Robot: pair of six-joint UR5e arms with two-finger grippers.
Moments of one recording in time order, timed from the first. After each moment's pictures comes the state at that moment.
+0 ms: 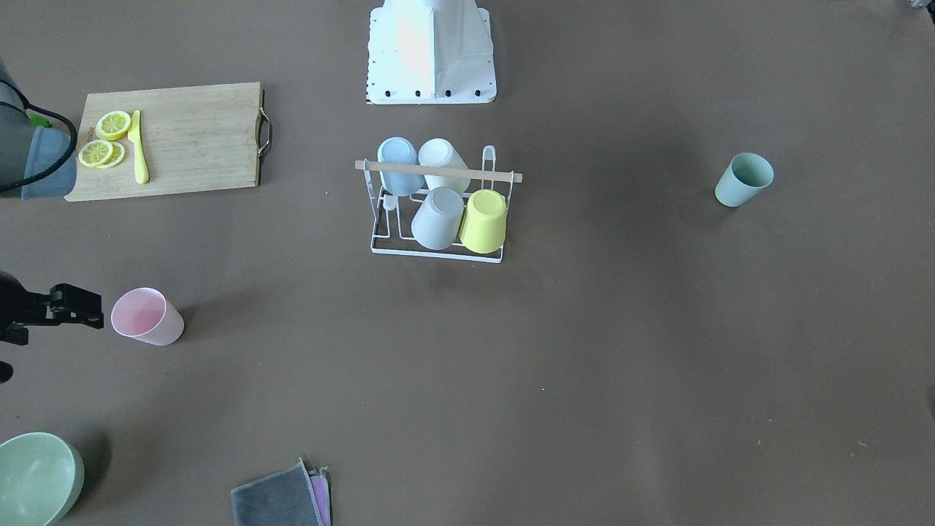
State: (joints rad) left arm -1.46 -1.72 -1.79 -1.00 -2.13 0.09; right arm 1.15 -1.04 1.43 -1.67 2.31 0.31
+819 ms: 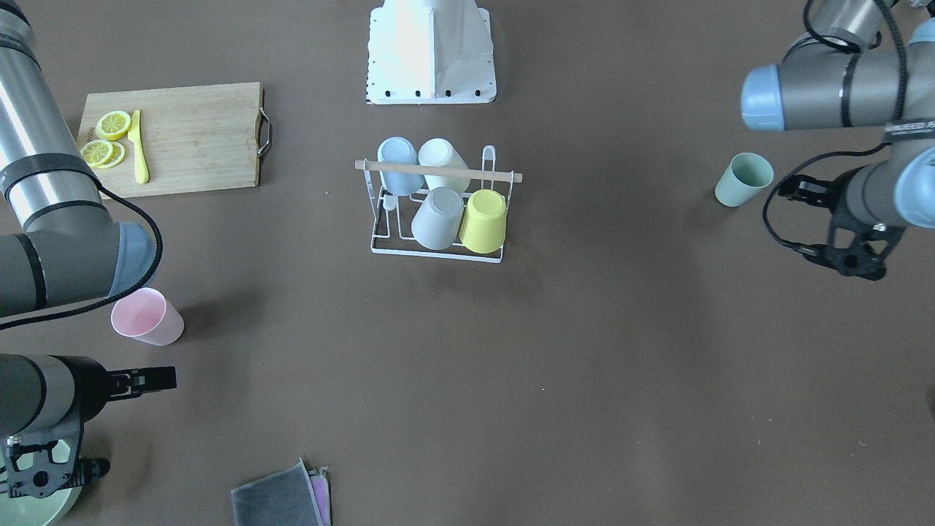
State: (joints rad) left arm -1.06 -2.03 -1.66 -0.76 -2.12 0.25; right arm 1.09 -0.75 0.97 -1.68 2.34 0.30
